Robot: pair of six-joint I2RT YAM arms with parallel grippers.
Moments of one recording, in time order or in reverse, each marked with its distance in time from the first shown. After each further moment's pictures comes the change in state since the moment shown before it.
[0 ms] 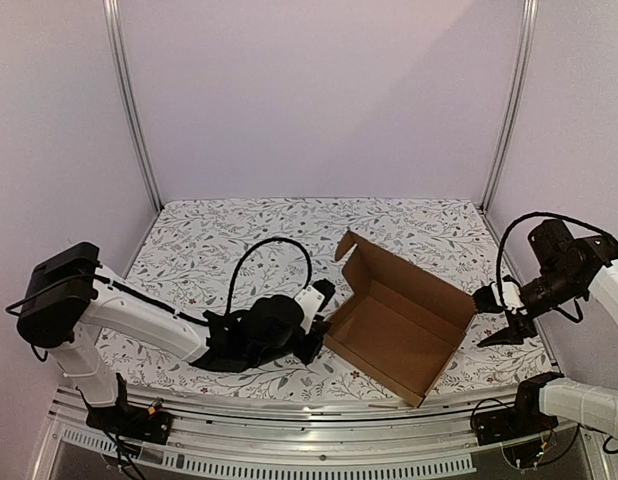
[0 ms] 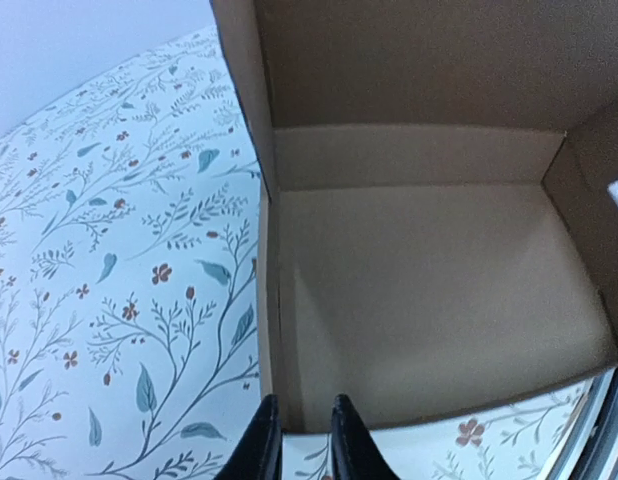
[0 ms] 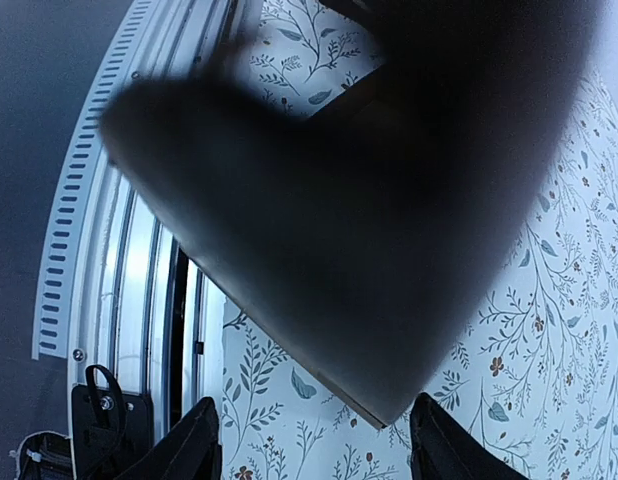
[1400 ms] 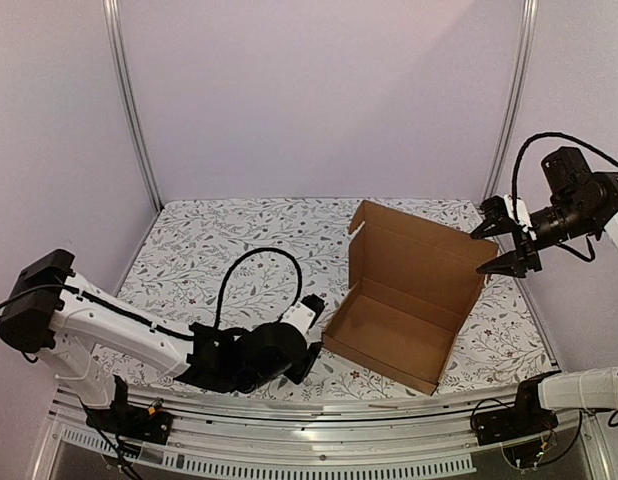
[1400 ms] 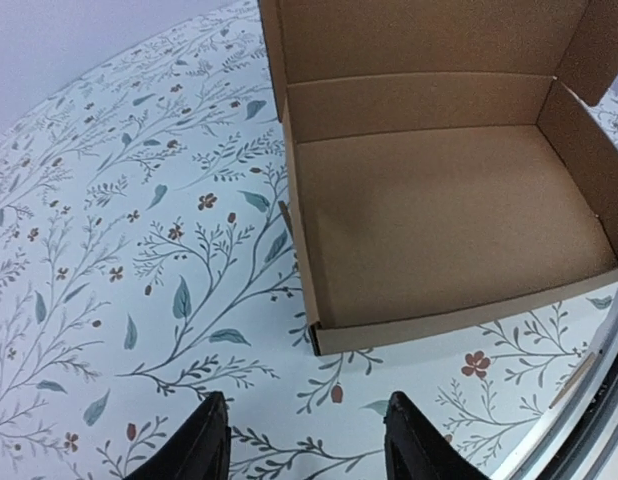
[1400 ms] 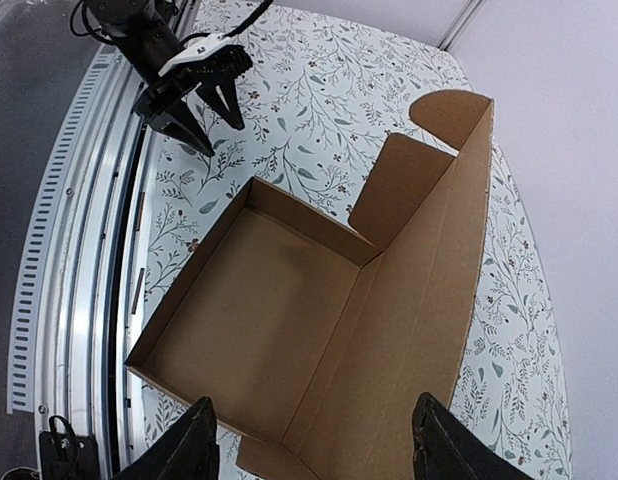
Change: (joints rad) left arm -0.162 -0.106 -0.015 -0.314 -0.224 -0.193; right arm 0.000 0.208 0.484 -0.014 -0.095 0.164
